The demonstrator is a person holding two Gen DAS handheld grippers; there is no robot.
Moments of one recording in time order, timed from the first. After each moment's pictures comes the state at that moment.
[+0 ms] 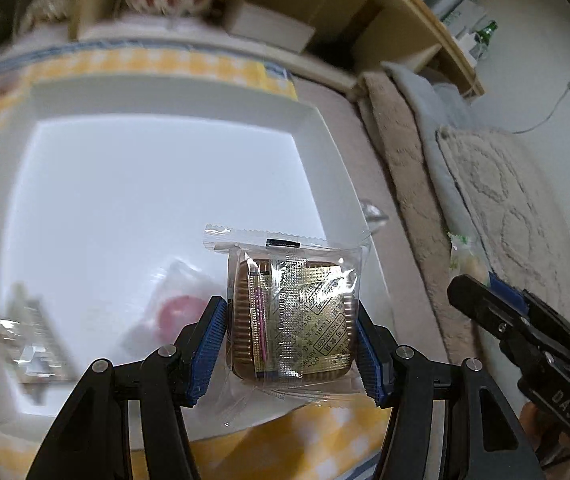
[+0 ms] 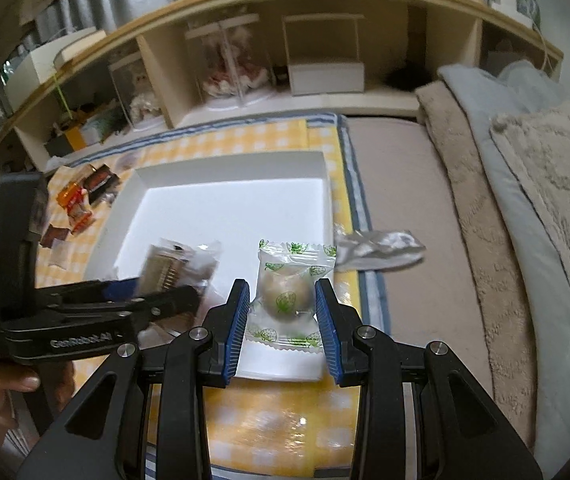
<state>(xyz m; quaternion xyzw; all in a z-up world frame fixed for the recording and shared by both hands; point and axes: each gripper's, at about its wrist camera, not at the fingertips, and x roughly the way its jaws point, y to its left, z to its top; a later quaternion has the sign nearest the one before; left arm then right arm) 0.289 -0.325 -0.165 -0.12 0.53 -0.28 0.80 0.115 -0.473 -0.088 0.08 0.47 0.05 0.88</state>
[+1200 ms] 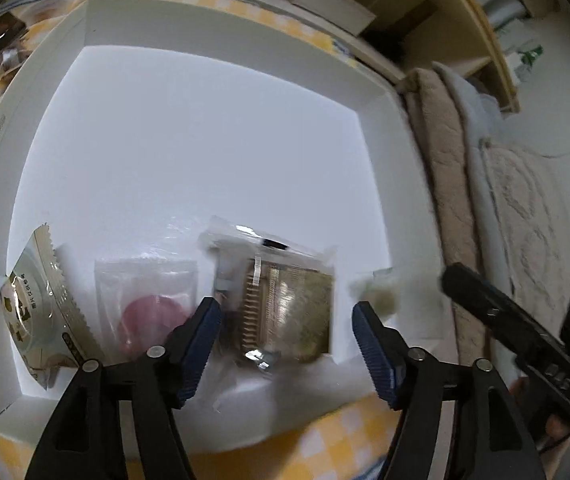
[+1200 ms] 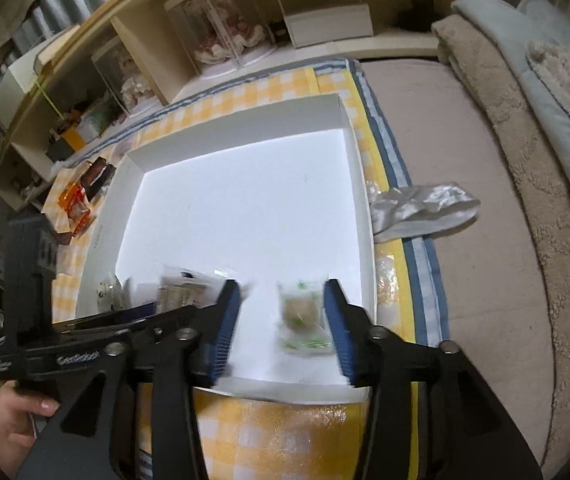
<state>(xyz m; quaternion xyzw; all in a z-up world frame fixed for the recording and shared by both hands) 0.357 -0.298 -0.213 -0.15 0.56 -0.23 0.78 0.147 -0.466 -0.140 0.16 0.52 0.07 0.84</state>
